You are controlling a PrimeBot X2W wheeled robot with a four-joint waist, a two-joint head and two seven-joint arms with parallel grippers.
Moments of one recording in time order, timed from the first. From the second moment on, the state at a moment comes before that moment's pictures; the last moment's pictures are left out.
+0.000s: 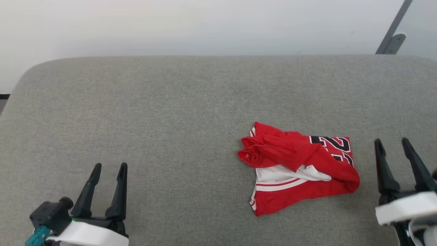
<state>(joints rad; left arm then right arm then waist) 0.01 0.27 -0.13 0.10 -0.53 -0.13 -0.26 -0.11 -0.30 0.01 0.23 0.43 0.13 -0.26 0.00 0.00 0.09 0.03</state>
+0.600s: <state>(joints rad) 0.21 0.22 -0.03 -0.05 -0.44 -0.13 -0.26 0.15 -0.17 -0.13 -0.02 0.31 0.13 -0.26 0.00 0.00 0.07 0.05</state>
